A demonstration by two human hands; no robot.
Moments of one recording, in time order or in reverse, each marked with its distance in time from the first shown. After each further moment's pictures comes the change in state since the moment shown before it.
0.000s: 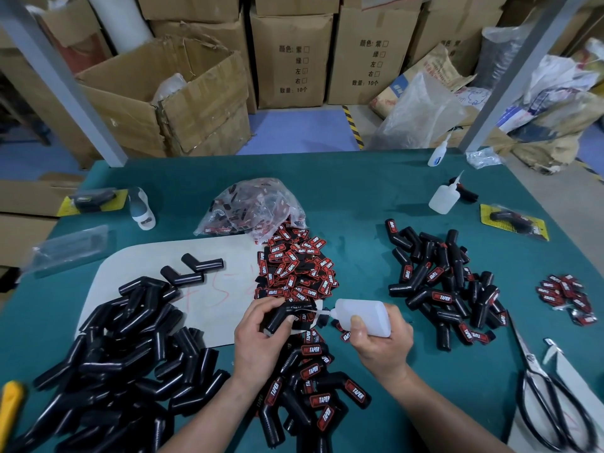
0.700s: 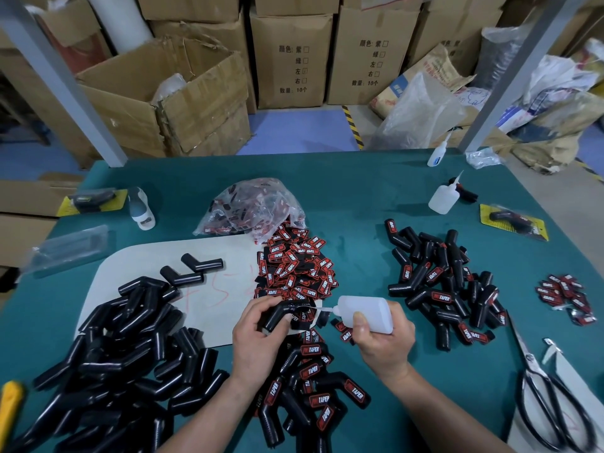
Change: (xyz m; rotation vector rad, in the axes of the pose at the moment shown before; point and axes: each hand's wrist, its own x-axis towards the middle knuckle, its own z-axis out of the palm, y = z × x) left_hand 0.000 0.009 0.000 -0.048 0.022 -0.037; right_hand 0.004 -0.001 -0.001 0.017 0.027 0.023
